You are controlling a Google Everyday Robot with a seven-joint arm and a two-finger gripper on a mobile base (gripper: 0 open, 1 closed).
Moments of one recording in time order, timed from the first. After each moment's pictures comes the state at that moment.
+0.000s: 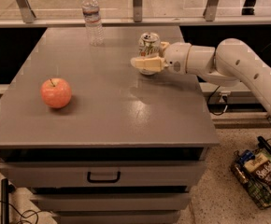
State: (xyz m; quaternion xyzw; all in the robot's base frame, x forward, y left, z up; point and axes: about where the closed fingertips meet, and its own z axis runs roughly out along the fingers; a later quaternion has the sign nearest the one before) arm 0.702 -0.036 0.883 -0.42 0.62 0.33 0.57
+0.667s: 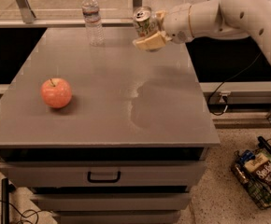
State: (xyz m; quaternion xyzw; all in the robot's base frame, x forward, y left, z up) arm 0.702 -0.033 0.952 -0.58 0.58 0.20 0.54
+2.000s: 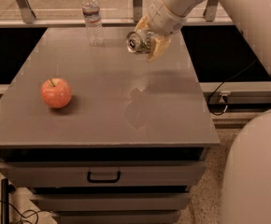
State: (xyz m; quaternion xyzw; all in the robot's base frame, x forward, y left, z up) arm 0.673 -0.038 0.923 -0.86 0.44 -0.01 0.27
